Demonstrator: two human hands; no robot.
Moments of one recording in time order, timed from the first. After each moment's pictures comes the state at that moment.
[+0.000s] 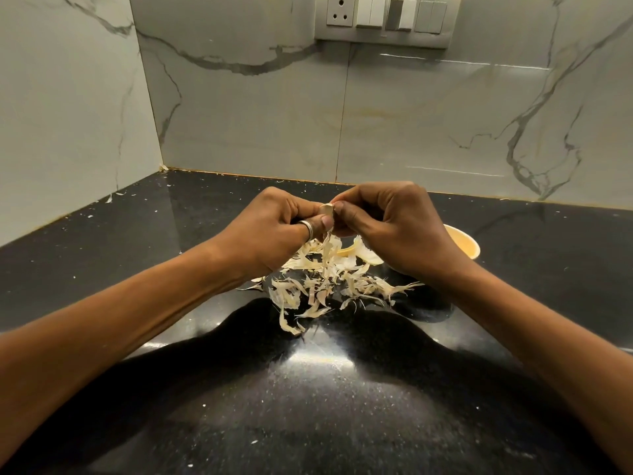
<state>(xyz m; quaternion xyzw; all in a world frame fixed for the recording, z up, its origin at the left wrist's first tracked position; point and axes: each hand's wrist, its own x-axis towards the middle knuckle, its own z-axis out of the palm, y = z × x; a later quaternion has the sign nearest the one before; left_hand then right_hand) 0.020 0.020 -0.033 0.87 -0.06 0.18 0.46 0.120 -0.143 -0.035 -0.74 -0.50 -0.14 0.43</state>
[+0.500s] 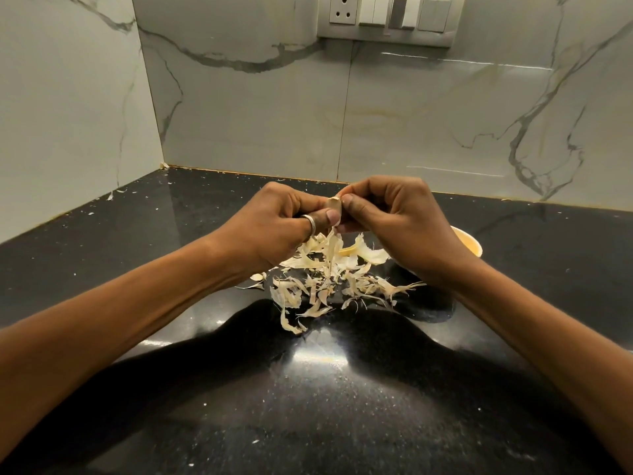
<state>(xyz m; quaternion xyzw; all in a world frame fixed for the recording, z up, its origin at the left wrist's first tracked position) 0.017 0.020 -0.030 0.85 -0.06 0.17 0.50 0.118 -0.144 -0.031 -0.72 -0.47 -0.06 0.50</state>
